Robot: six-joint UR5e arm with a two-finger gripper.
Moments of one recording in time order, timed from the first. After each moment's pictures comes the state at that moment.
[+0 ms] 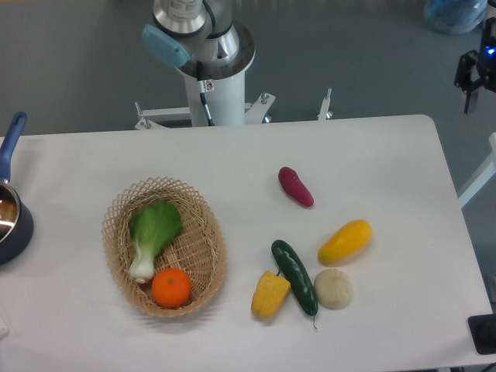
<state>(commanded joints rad) 3.04 -1.84 -1.37 -1.16 1.37 2.03</state>
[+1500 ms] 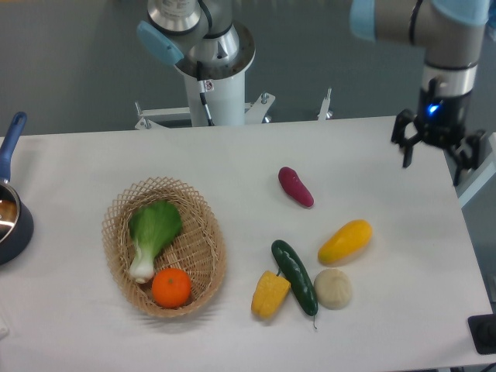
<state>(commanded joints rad) 2.89 -1.89 -1.69 -0.77 1.29 1.56</state>
